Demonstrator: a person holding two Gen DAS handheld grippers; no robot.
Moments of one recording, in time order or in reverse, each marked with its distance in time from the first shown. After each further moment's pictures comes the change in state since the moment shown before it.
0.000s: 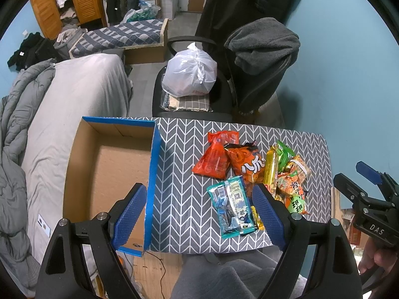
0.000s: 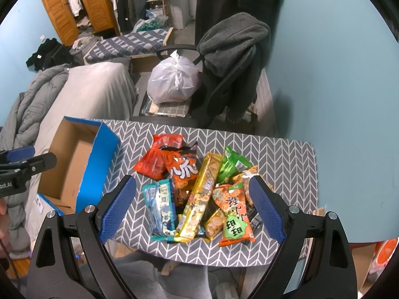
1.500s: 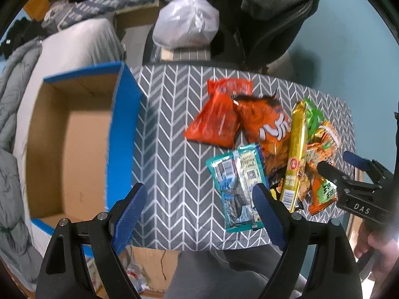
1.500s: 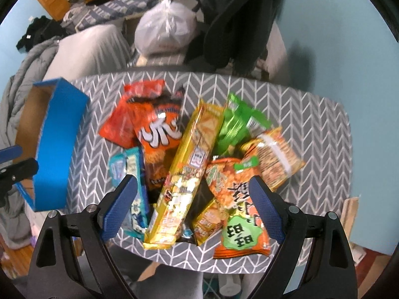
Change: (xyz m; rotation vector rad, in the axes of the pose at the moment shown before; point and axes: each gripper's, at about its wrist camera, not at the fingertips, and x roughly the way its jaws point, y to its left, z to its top) left arm 0.140 -0.019 -0.036 0.008 0.225 0.025; right arm 0.148 -0.047 -0.035 0.024 0.244 0.061
